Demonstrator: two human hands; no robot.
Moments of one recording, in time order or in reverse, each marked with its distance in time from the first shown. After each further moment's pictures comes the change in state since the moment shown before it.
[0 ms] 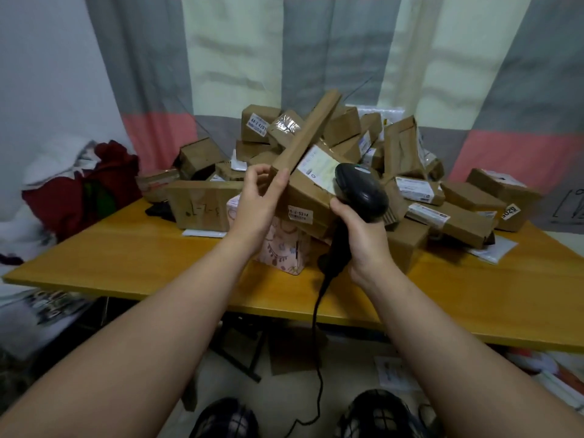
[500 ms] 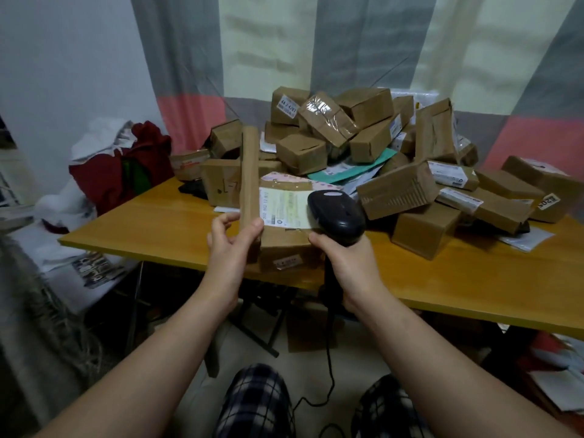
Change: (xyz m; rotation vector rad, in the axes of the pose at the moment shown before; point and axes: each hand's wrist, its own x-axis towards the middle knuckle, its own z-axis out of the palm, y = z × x) left_hand -0.108 -0.024 -0.071 0.038 0.237 -0.266; right_hand -0.058 0.051 0.022 -0.269 -0.130 -0.015
